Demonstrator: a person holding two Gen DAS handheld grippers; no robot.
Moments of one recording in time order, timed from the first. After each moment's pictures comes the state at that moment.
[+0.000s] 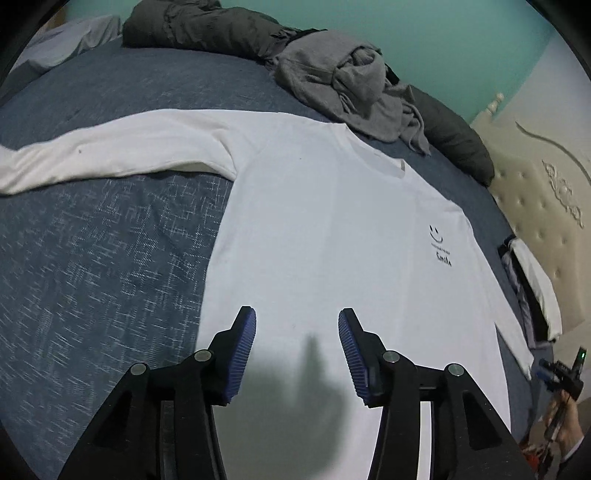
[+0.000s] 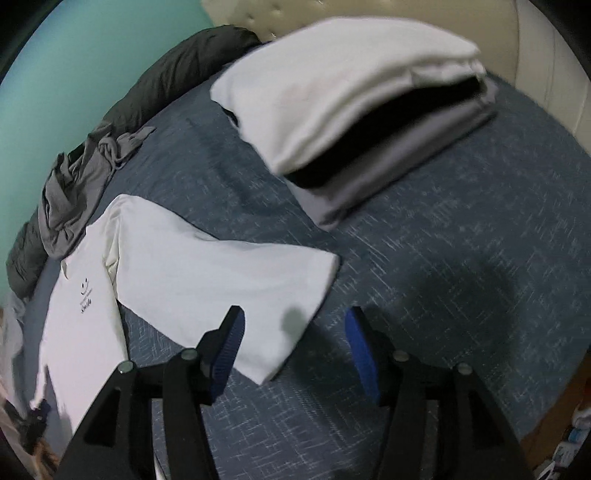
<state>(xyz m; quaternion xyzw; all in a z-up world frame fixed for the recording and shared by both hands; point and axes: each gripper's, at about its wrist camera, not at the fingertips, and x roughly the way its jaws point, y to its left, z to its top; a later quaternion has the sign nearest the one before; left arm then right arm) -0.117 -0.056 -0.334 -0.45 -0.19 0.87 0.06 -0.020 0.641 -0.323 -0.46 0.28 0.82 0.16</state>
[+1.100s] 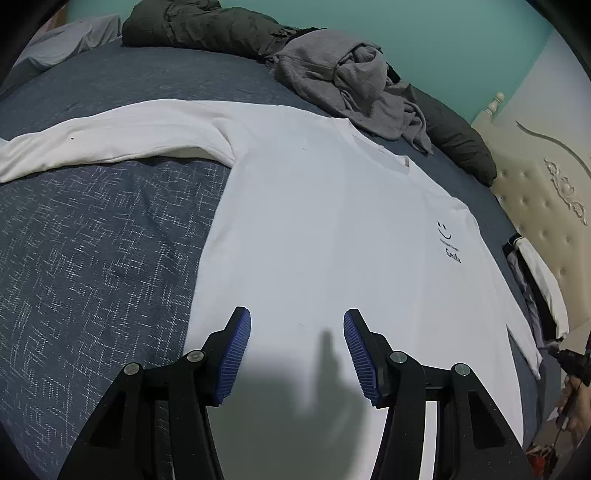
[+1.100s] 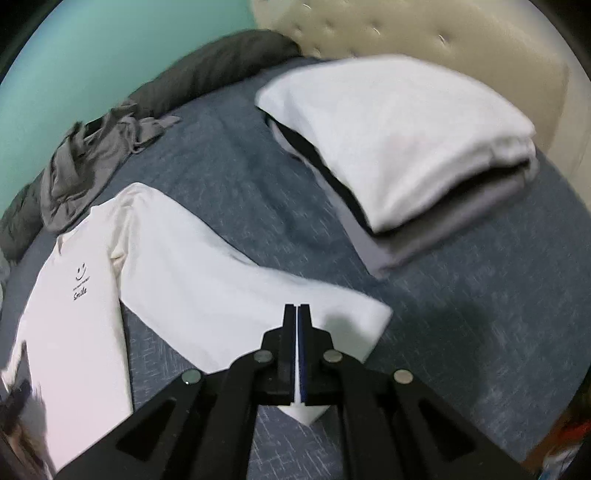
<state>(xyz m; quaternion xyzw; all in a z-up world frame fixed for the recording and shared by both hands) -0.119 -0.053 -0.350 -0.44 -0.19 0.87 0.07 -0.047 0.613 -0.299 -0.45 0.19 0.85 0.17</state>
